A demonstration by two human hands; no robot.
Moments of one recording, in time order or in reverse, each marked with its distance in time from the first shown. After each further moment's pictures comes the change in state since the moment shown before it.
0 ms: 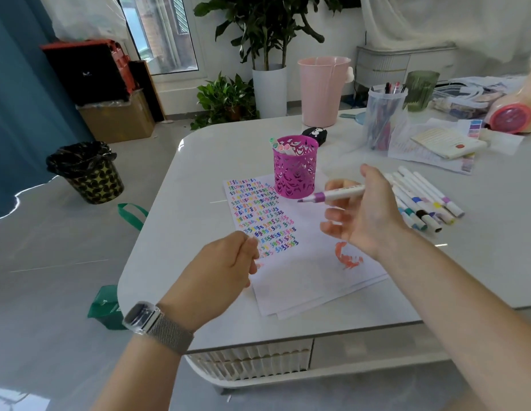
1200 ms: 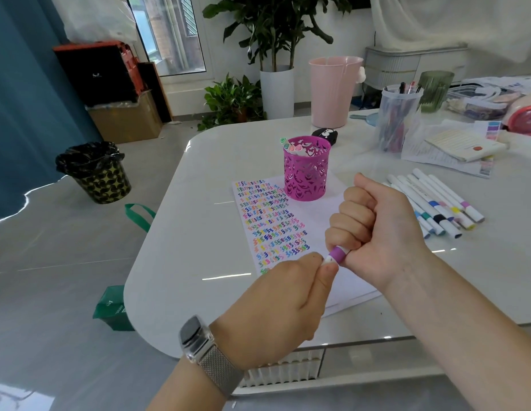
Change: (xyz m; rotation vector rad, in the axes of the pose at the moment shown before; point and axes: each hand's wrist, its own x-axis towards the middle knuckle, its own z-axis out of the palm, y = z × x) left_hand -0.017 0.037 0.033 -0.013 -0.200 0.289; right_hand -0.044 0.003 0.028 0.340 -0.072 0.089
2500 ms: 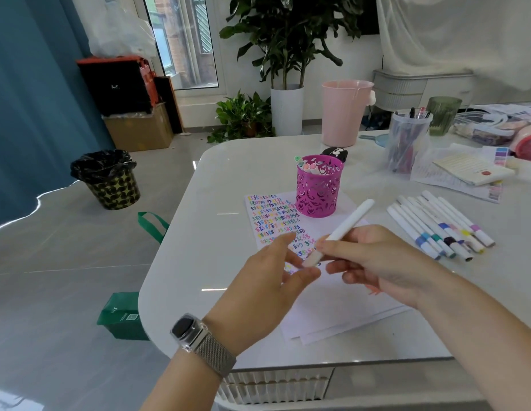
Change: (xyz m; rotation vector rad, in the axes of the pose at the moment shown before) left_hand 0.006 -0.028 -0.025 -0.005 0.196 -0.134; right_hand 0.008 0.003 -0.014 -1.008 -0.070 0.024
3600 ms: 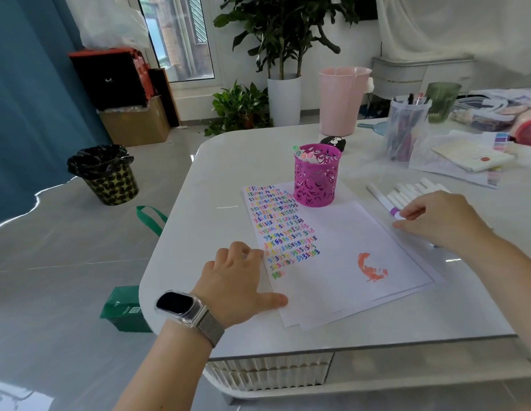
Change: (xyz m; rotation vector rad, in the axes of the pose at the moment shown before) left_hand 0.000 -0.027 -0.015 0.626 -0.257 -0.208; right_hand 0.048 0.030 -0.113 -0.948 0.592 -0.105
